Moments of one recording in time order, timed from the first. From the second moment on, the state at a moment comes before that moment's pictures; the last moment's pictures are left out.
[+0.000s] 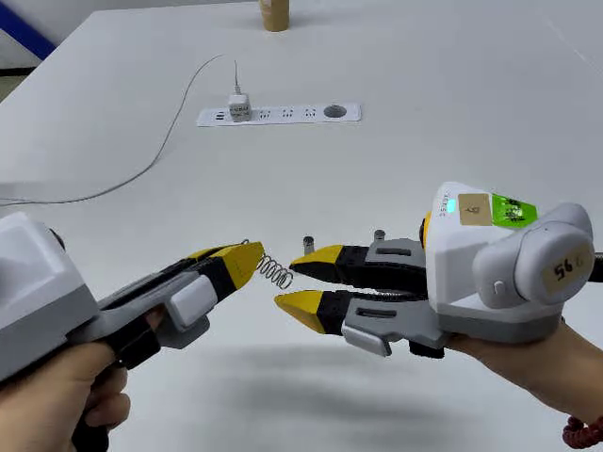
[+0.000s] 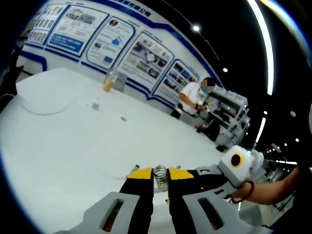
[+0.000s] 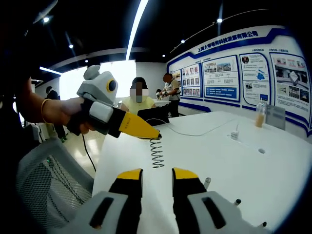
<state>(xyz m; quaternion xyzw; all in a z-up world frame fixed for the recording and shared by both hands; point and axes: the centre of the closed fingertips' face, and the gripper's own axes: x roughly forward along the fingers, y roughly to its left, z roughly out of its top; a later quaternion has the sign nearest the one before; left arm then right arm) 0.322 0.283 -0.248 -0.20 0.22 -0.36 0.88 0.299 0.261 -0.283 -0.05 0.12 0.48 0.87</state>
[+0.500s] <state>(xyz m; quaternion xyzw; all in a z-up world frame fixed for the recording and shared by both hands) 0.342 0.275 -0.238 -0.10 0.19 -0.37 0.91 0.298 0.239 -0.303 -0.07 0.17 0.45 0.87</state>
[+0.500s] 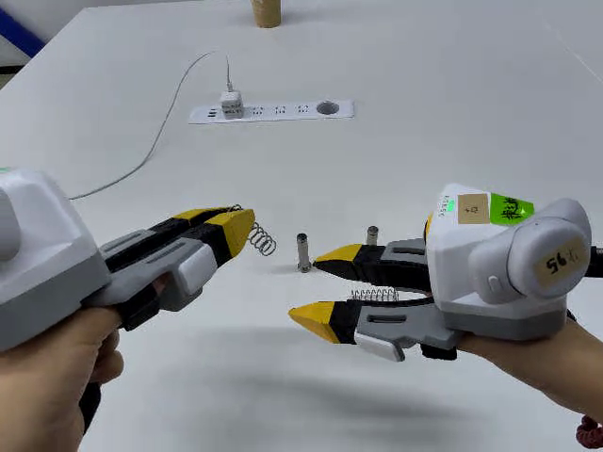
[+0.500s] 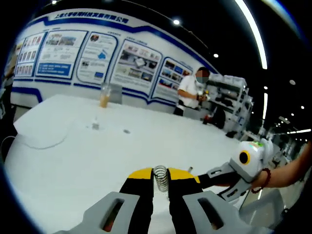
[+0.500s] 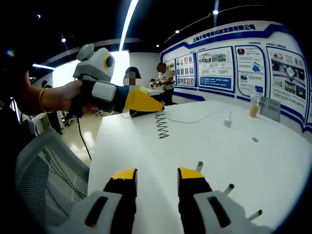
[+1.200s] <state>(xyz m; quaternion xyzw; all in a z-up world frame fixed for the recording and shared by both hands) 0.366 0.257 -0.247 0.02 0.15 -0.38 0.91 0.304 0.209 -0.326 -0.09 0.21 0.41 0.88</state>
